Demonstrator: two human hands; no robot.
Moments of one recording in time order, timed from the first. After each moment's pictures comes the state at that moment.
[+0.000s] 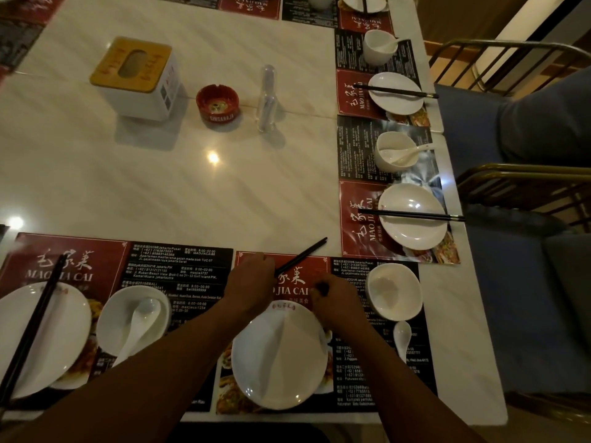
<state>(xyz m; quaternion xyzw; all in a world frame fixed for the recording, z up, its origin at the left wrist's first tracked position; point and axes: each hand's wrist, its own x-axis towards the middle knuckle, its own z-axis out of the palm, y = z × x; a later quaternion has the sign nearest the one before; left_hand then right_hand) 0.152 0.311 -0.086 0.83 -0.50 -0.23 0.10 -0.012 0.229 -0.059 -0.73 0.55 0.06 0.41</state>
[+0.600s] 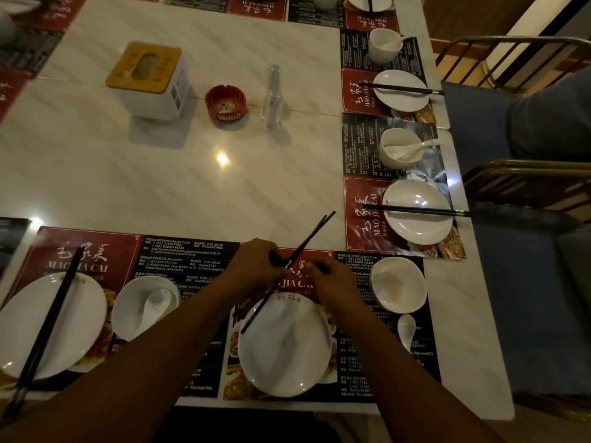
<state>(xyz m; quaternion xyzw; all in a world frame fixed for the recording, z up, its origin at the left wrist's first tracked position) 0.169 0.306 -0.030 0.81 -0.40 -0.39 0.18 0.006 0.236 -0.052 -0.54 0.57 -0.08 0.61</state>
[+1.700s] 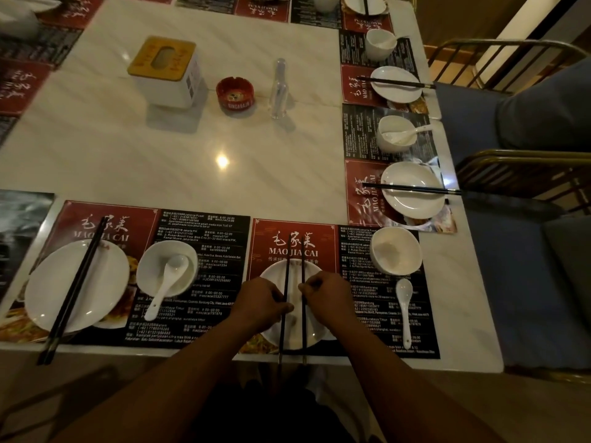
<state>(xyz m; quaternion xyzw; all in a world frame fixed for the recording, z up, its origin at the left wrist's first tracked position) 0.098 0.415 -0.068 0.81 -0.34 -0.44 0.17 -0.032 0.315 -0.072 -0.73 0.55 0.01 0.41</state>
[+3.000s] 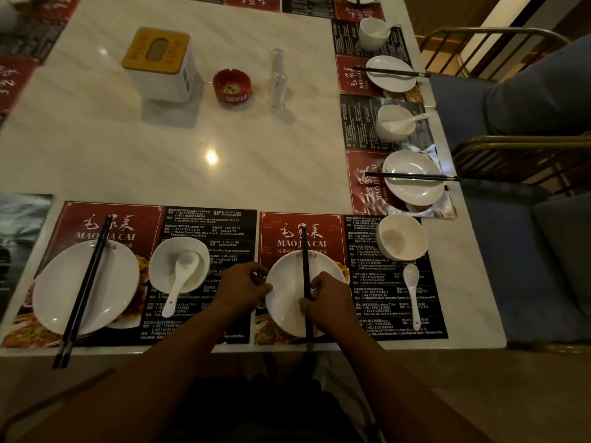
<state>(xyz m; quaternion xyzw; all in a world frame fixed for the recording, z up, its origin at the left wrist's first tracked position) 0.153 0.443 -0.080 0.81 -0.29 -0.44 0.27 -0.029 0.357 -0.069 -0.73 0.57 0.06 0.37</state>
